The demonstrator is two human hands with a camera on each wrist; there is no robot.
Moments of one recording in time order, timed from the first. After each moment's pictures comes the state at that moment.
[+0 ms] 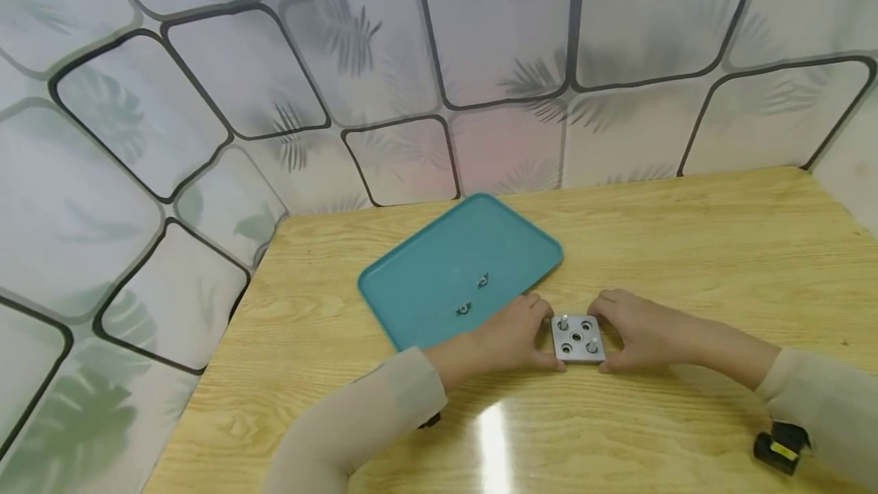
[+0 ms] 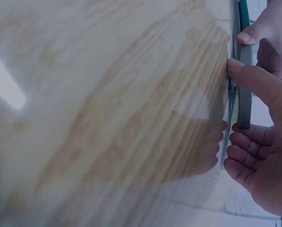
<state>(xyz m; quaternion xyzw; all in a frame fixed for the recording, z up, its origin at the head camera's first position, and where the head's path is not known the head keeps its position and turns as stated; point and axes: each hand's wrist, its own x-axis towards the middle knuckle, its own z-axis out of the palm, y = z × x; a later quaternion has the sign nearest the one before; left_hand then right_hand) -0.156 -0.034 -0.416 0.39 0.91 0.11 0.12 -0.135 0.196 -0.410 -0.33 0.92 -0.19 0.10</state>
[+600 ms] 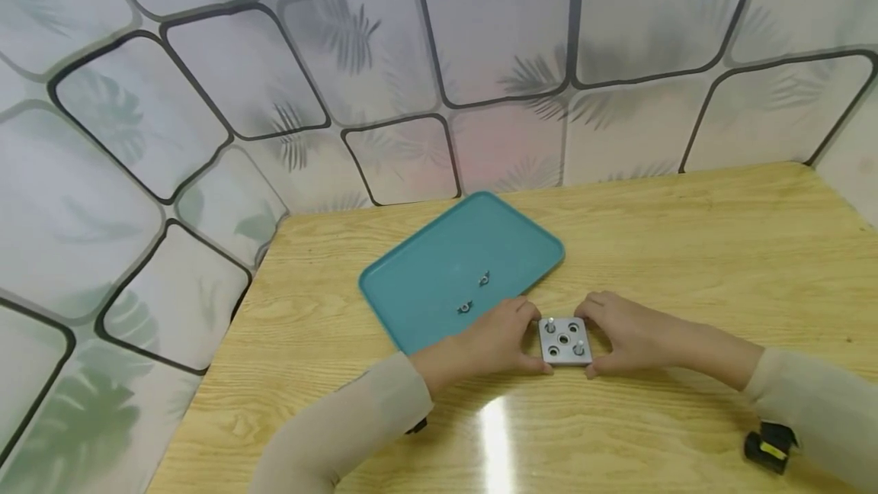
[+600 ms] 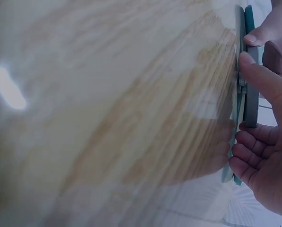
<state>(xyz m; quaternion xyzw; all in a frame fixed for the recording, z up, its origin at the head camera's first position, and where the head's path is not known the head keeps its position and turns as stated) -0.151 -0.055 -0.415 0.40 0.90 0.12 0.12 -0.132 0.183 -0.417 -0.34 0.91 -0.20 0.08</state>
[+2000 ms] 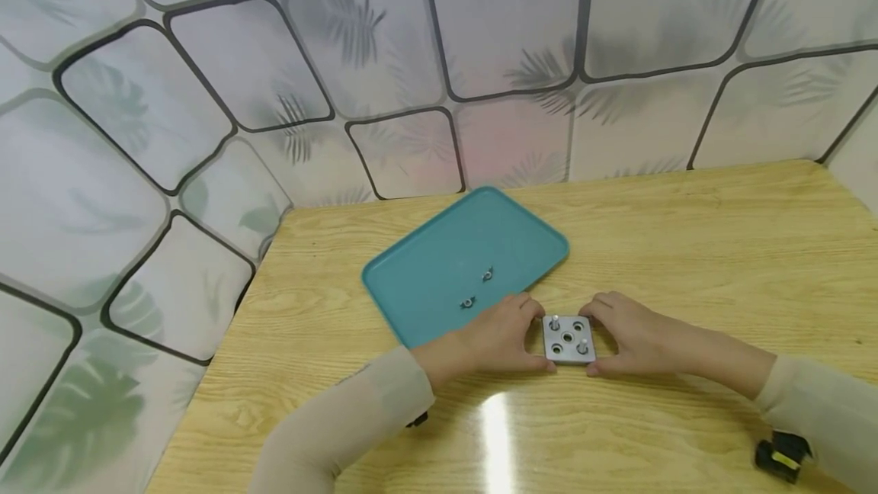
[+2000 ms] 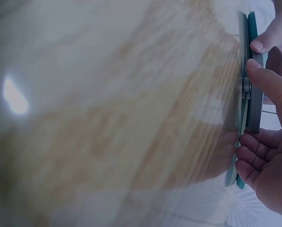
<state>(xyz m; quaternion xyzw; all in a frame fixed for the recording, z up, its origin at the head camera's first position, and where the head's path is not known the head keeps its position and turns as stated) -0.150 -0.056 -0.413 0.41 0.90 0.09 0.12 -0.126 0.183 -0.423 -0.34 0.92 -0.21 0.06</state>
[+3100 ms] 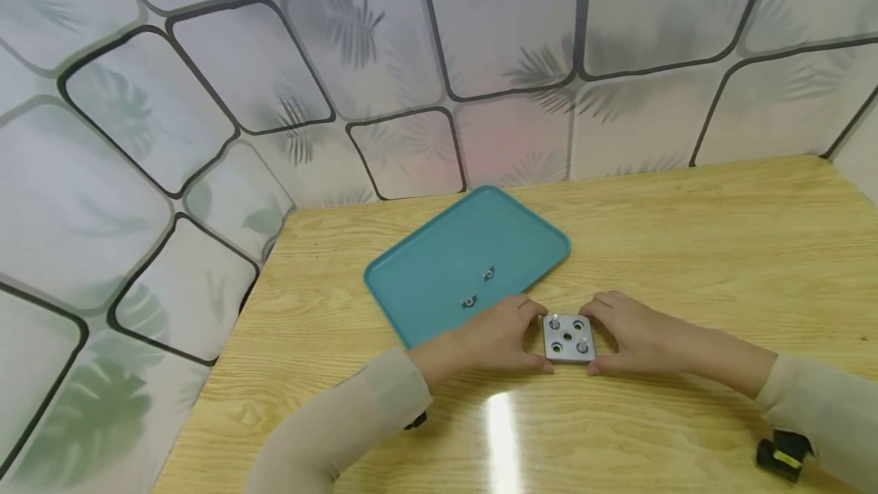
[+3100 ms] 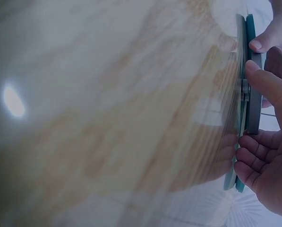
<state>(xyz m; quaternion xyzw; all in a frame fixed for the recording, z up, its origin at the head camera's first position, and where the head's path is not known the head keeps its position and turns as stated) -0.149 -0.060 -0.408 0.40 0.90 0.10 0.14 -0.124 0.181 -0.422 -0.33 0.92 -0.21 0.07</state>
